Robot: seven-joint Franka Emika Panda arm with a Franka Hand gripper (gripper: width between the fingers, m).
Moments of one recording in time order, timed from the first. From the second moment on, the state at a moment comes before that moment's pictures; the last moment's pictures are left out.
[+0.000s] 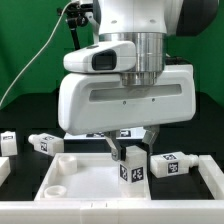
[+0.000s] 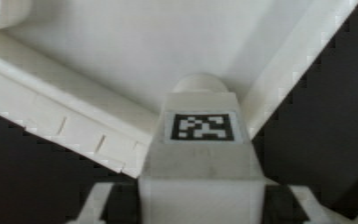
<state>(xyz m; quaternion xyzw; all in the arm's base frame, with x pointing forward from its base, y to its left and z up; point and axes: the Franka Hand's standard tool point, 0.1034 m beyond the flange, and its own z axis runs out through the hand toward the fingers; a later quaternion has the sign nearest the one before) 0.659 0.040 0.085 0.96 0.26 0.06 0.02</state>
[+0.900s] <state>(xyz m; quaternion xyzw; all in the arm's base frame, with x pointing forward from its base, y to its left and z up) 0.654 0.042 0.085 0.97 -0.23 0.07 -0.03</state>
